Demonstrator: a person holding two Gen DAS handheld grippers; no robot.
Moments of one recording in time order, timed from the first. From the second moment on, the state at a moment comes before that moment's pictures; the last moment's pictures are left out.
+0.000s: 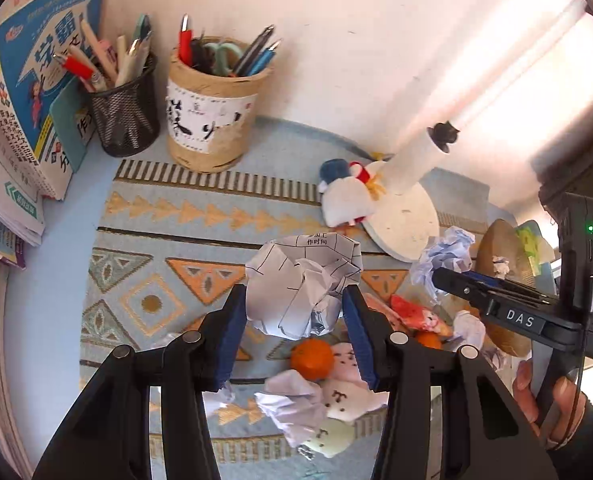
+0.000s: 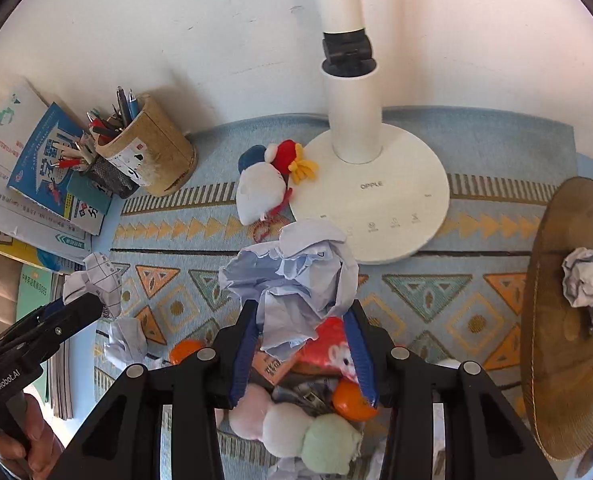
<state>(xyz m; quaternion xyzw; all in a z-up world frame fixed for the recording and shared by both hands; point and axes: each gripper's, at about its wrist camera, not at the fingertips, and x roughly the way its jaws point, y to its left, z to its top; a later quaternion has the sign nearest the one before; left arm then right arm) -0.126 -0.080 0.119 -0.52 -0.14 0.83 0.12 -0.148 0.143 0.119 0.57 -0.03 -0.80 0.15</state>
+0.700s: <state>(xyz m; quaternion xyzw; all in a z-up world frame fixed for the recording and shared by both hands) -0.066 0.056 0.181 -0.49 -0.06 0.85 0.20 -0.081 0.246 0.172 0.53 -0.02 -0.84 0.08</state>
